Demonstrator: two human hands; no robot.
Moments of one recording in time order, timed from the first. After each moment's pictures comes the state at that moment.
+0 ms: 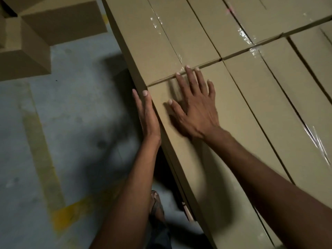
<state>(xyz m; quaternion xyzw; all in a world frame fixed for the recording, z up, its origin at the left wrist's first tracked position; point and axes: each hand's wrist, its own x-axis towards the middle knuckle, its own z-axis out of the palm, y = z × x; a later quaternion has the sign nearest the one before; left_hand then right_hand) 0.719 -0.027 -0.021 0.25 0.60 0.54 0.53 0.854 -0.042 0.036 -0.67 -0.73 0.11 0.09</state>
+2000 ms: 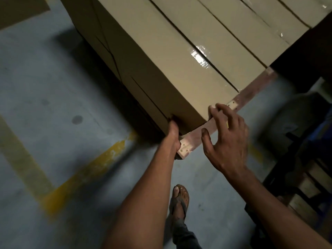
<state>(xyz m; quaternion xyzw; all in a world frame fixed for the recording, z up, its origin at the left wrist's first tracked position) 0.778 -0.395 -0.155 0.12 0.56 0.08 0.82 0.854 -0.512 -0.011 -0.82 -0.55 -0.02 0.14</state>
